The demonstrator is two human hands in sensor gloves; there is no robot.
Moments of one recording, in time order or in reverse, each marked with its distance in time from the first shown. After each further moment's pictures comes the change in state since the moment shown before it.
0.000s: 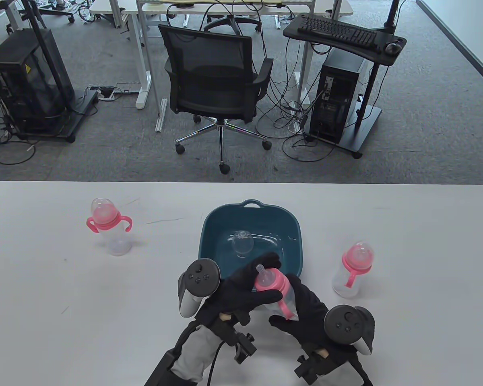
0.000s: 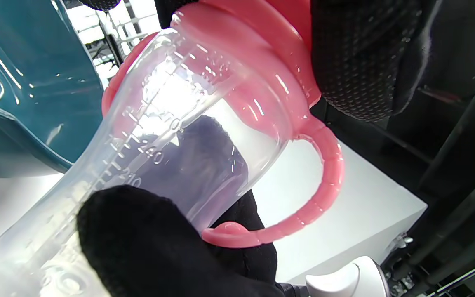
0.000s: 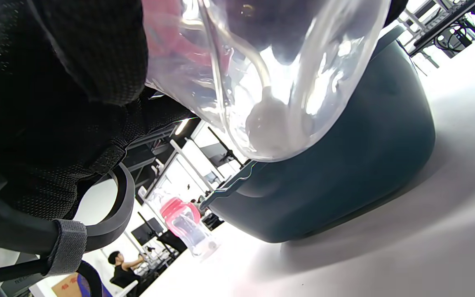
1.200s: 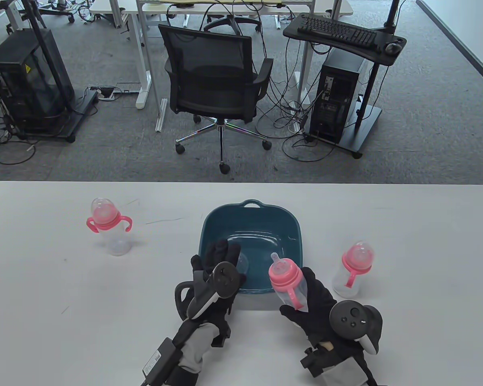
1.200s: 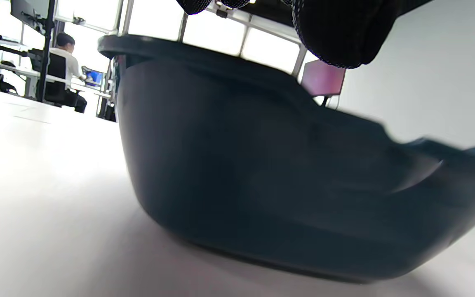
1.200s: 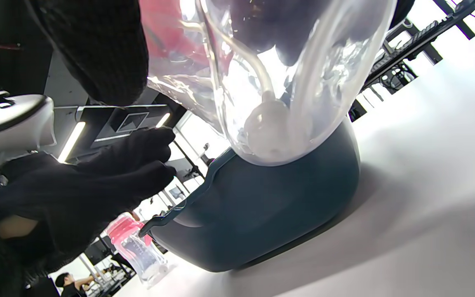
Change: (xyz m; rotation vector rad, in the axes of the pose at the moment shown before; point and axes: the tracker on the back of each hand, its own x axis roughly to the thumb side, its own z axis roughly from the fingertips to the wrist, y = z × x) left_hand -0.038 0.016 0.000 0.186 0.435 -0.959; right_hand -0.014 -0.014 0.000 -0.076 0.113 0.092
